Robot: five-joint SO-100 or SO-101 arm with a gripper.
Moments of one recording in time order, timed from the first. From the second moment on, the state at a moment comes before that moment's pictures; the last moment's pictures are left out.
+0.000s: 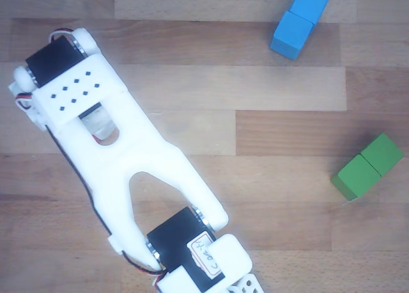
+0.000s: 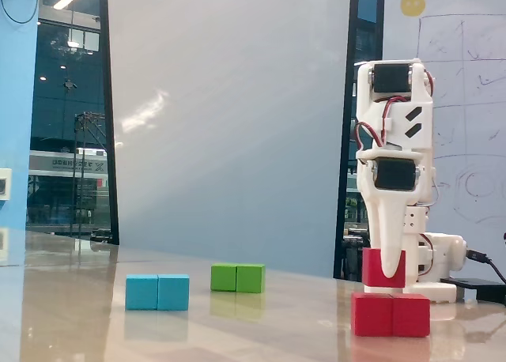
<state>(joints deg) -38.4 91.0 101.3 76.3 -19.2</state>
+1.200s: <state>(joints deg) -38.4 91.0 101.3 76.1 -19.2</state>
